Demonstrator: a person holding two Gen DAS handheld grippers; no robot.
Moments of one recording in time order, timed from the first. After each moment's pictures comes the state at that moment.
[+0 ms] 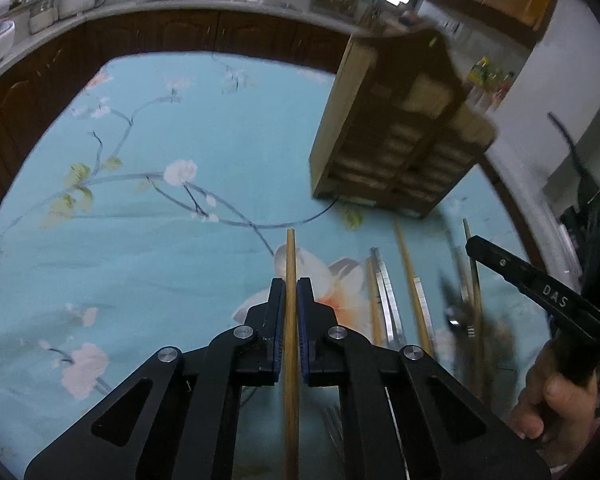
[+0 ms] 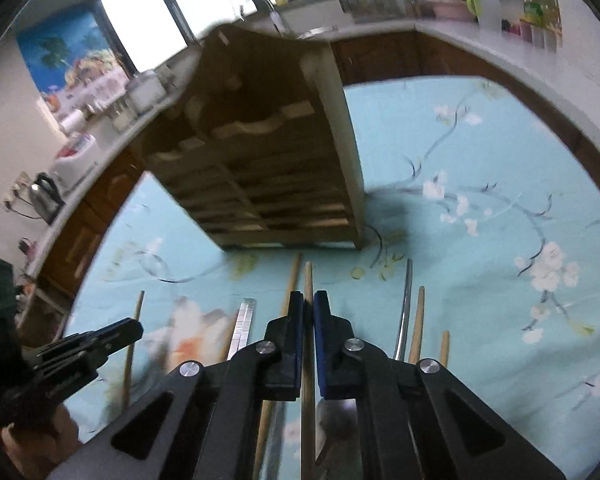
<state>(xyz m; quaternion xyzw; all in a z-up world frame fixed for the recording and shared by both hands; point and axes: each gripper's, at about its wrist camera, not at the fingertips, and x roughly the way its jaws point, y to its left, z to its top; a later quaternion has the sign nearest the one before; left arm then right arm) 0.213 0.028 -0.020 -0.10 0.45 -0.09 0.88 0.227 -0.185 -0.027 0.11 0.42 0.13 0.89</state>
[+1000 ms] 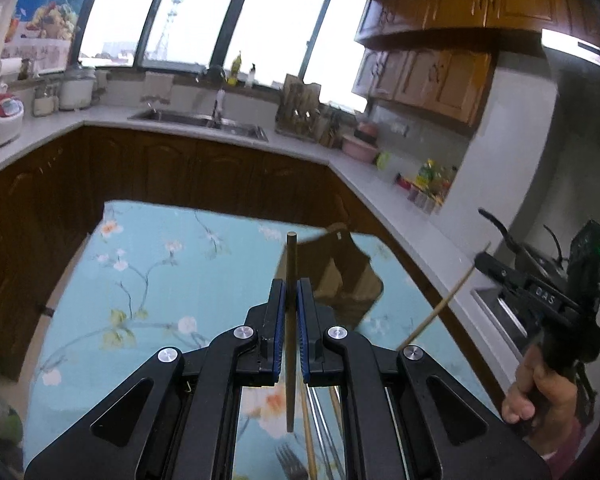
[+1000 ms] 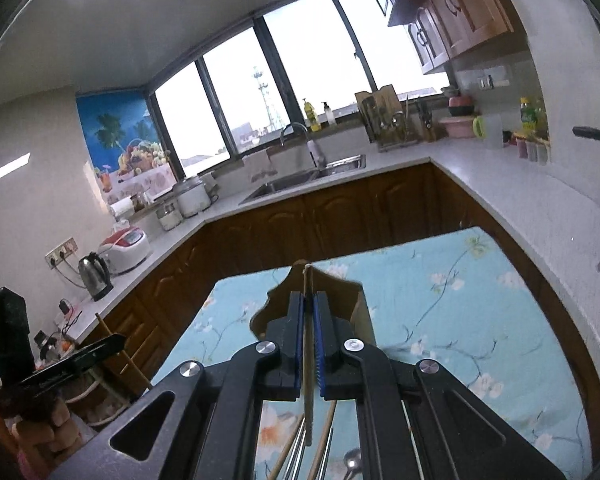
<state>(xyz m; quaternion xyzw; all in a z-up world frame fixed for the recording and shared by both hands) 0.168 0.051 0.141 -0.13 0.25 -0.12 0.95 0.179 -0.202 0.124 0.13 0.22 0.15 0.96</state>
